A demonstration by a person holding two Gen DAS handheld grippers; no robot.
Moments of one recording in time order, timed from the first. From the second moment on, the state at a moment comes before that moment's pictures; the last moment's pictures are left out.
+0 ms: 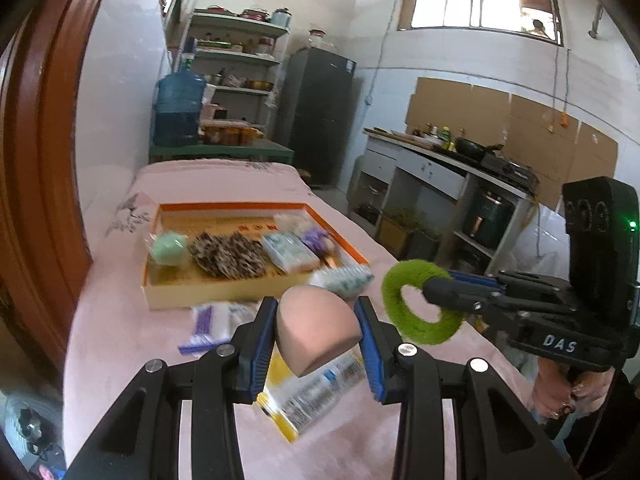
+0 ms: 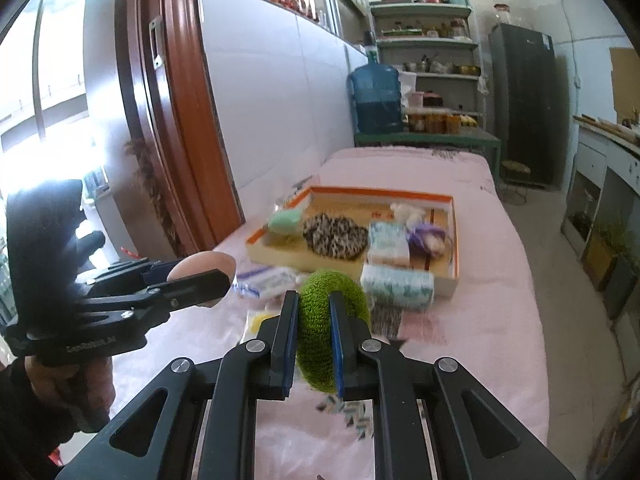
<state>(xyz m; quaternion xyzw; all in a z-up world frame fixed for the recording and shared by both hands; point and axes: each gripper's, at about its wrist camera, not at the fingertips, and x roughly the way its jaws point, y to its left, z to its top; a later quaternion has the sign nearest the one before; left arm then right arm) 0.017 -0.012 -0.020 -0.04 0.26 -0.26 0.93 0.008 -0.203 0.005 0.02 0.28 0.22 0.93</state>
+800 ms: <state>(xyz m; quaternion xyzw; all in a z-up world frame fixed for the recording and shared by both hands) 0.112 0.004 0.029 -0.05 0.21 -0.19 0.96 0.112 -0.206 0.044 0.05 0.23 0.24 0.94</state>
